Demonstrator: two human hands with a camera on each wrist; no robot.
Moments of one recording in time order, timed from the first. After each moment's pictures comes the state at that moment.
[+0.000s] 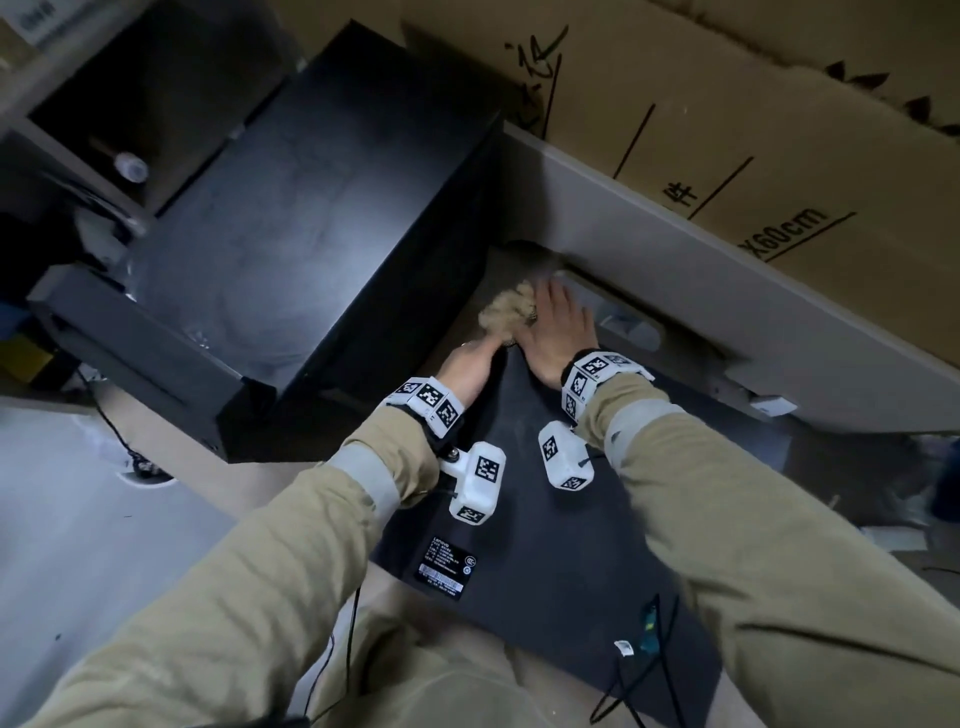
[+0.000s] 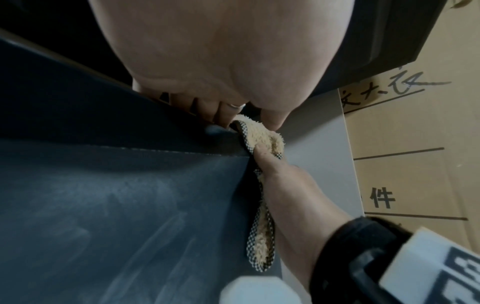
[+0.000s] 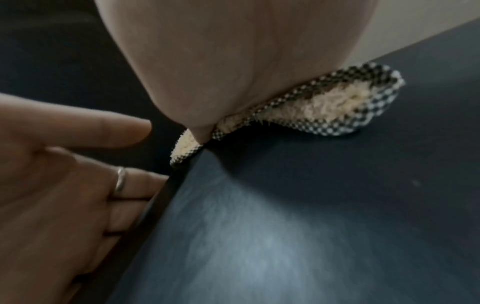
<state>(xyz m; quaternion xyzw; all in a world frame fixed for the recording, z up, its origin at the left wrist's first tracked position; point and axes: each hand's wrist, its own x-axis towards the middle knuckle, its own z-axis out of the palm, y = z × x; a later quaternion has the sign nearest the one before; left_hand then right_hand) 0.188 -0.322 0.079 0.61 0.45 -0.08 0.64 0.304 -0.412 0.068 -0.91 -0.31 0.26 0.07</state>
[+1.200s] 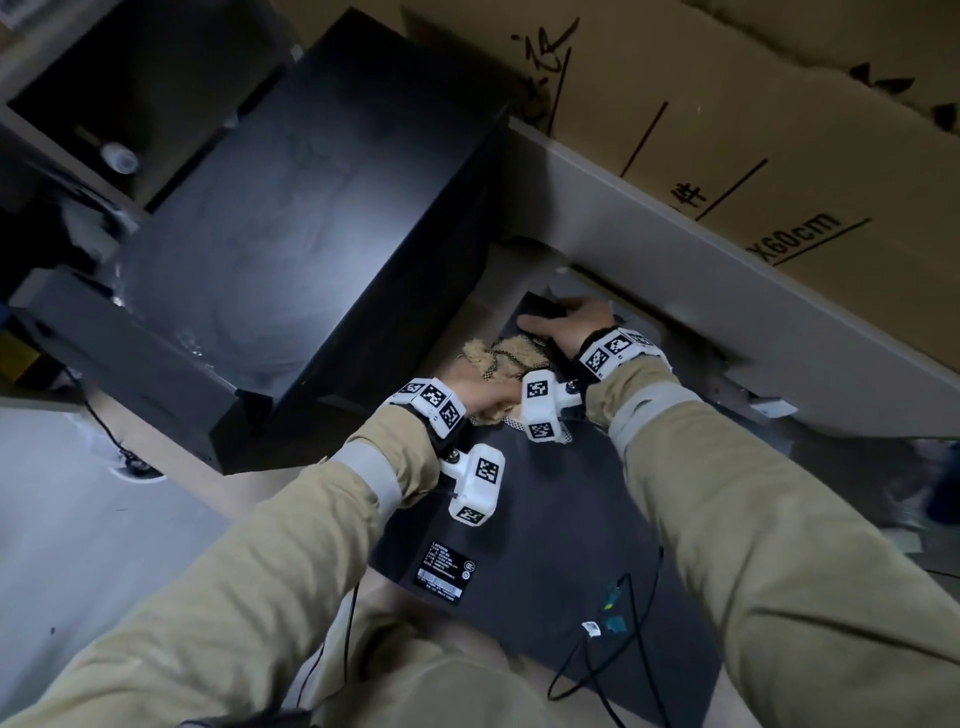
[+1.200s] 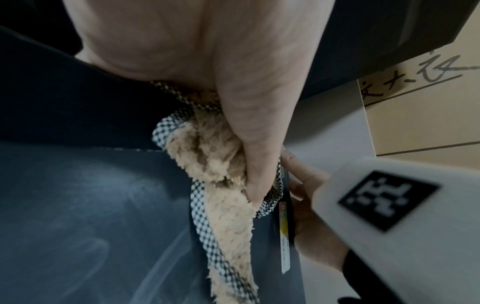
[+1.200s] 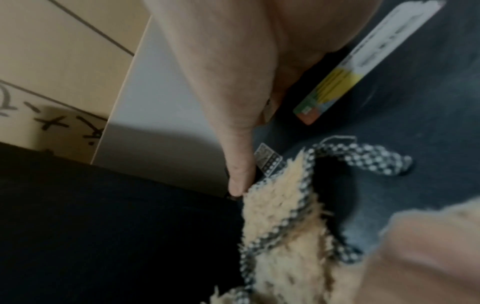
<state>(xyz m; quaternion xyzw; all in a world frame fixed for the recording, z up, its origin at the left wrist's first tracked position) 0.179 -0.318 0.081 0.66 0.42 -0.25 0.57 0.333 -0.412 0.087 -0.89 -0.03 0.38 0.27</state>
